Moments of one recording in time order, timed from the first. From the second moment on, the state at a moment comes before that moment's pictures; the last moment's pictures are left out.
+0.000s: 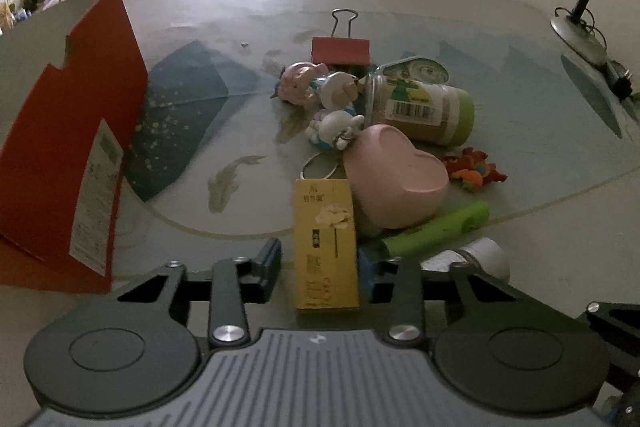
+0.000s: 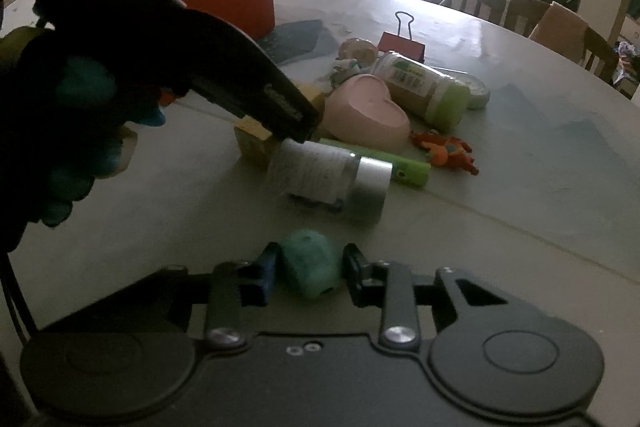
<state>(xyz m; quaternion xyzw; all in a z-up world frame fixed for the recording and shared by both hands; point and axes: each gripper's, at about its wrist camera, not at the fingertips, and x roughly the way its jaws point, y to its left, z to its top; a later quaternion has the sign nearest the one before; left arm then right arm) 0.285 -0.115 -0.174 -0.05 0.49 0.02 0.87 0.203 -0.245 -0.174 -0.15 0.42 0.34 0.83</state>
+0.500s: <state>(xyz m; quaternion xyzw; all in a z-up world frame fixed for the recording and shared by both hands) 0.258 -0.105 -0.155 -0.07 0.47 0.01 0.88 0.192 -0.257 -0.146 -0.12 0.41 0.34 0.84</state>
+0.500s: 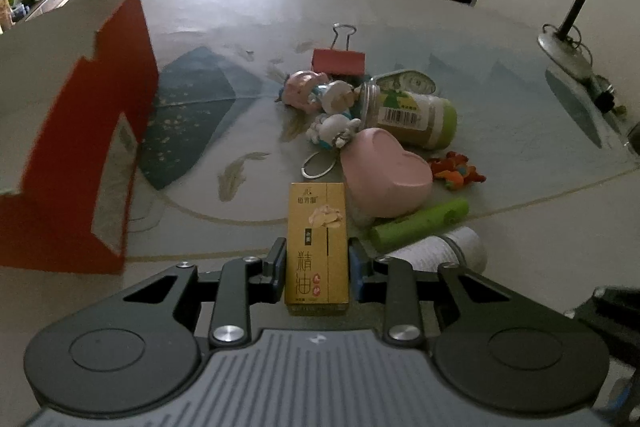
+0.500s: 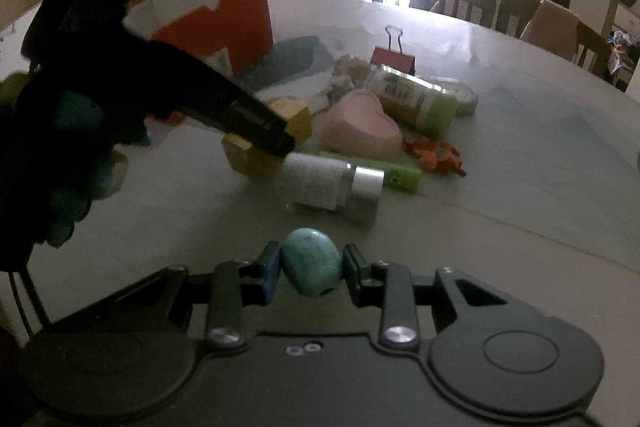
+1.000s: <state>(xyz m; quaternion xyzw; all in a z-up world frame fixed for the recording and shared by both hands) 0.212 -0.033 -0.093 -0.09 0.44 0.00 0.89 0.188 -0.213 -0.075 -0.10 0.37 0.33 0.86</state>
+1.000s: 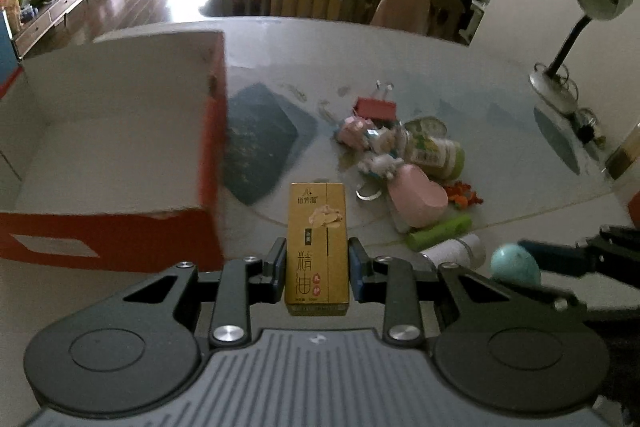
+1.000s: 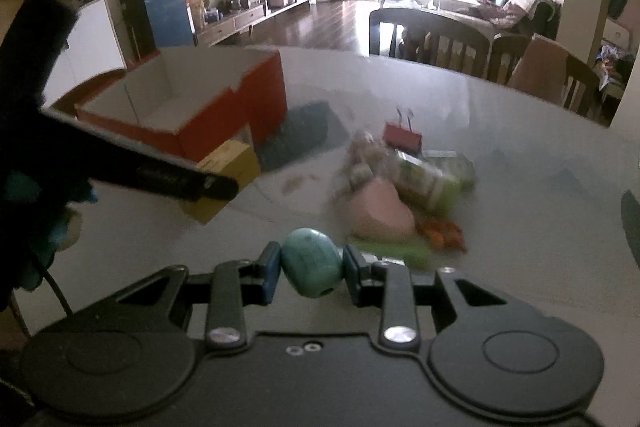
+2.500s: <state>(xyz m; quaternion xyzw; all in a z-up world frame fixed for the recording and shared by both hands) 0.301 0.211 -0.125 0.01 0.53 0.01 0.85 0.286 0.090 -0.135 -0.16 0.49 0.29 0.80</state>
